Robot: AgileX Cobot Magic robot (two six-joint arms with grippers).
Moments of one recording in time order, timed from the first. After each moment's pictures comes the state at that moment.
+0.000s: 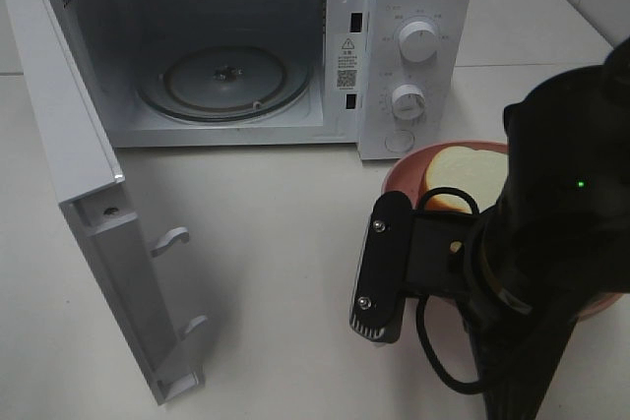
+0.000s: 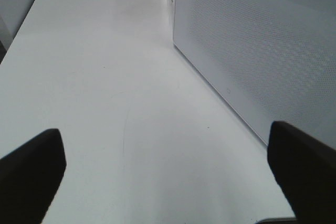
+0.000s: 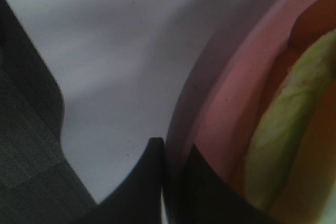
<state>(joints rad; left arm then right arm) 0.00 0.00 -0.50 -0.07 1.04 0.02 1.04 1.49 -0.74 -0.50 0.92 0.10</state>
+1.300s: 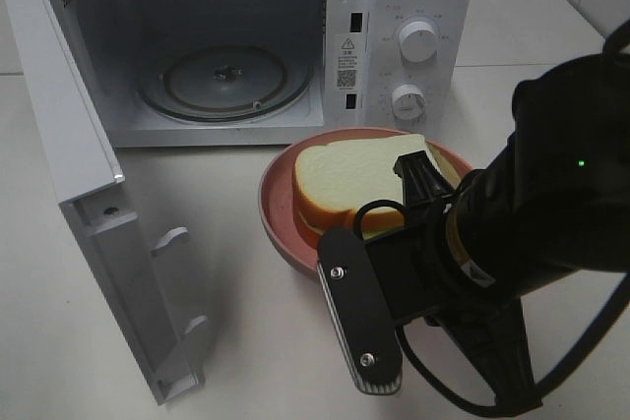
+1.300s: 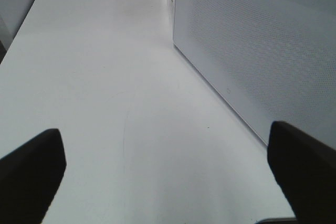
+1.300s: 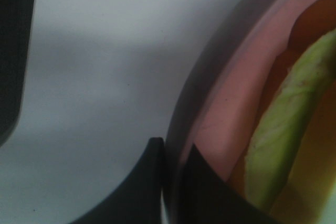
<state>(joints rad) 0.00 0.00 -0.50 -0.07 1.04 0.02 0.99 1.49 -0.74 -0.50 0.64 -0.53</state>
